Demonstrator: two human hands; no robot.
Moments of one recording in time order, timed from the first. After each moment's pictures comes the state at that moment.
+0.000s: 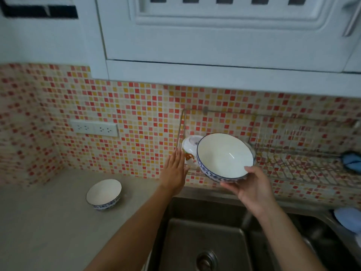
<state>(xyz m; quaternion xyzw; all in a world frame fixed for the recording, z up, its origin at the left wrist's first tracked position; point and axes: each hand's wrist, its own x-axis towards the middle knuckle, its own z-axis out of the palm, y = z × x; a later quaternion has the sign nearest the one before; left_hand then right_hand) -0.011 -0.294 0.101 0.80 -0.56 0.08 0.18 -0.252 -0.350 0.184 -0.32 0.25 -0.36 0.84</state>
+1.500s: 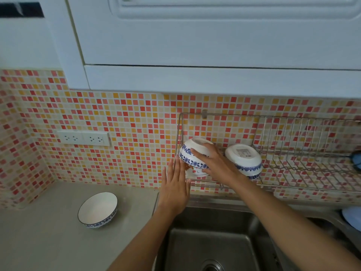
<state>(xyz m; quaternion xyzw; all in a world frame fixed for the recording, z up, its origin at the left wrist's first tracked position) -0.012 -0.303 0.091 0.82 -0.53 0.11 0.19 -0.127 -0.452 0.149 -0.96 0.20 -0.19 -0.02</state>
